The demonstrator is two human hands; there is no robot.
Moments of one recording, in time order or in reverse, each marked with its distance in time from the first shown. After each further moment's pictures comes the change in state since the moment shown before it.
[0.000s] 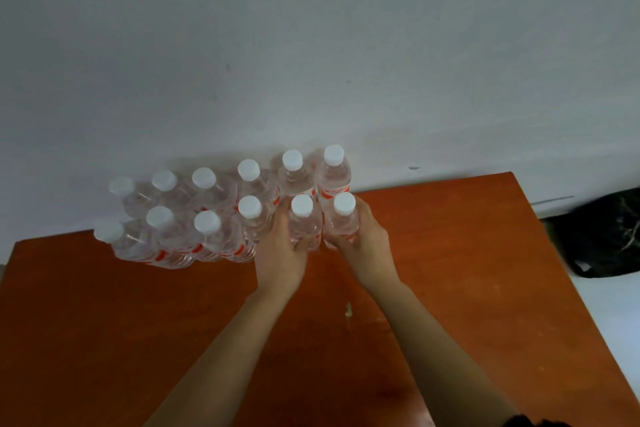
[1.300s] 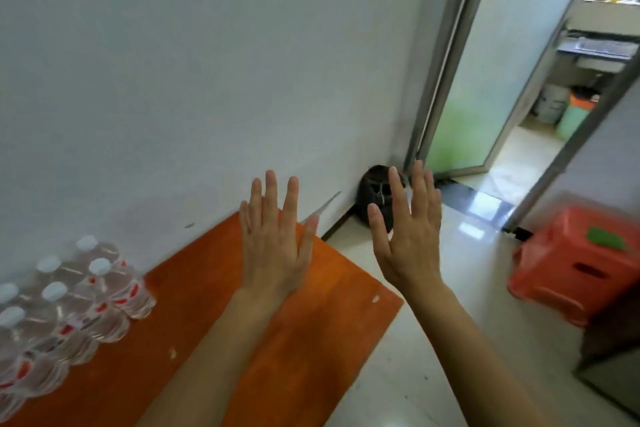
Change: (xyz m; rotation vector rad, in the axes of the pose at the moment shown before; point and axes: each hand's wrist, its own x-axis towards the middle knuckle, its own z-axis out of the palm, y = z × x) left_hand -0.272 0.318 0.065 0.208 -0.173 0.971; right_hand -0.366 0.012 -0.362 -0.701 1.031 0.103
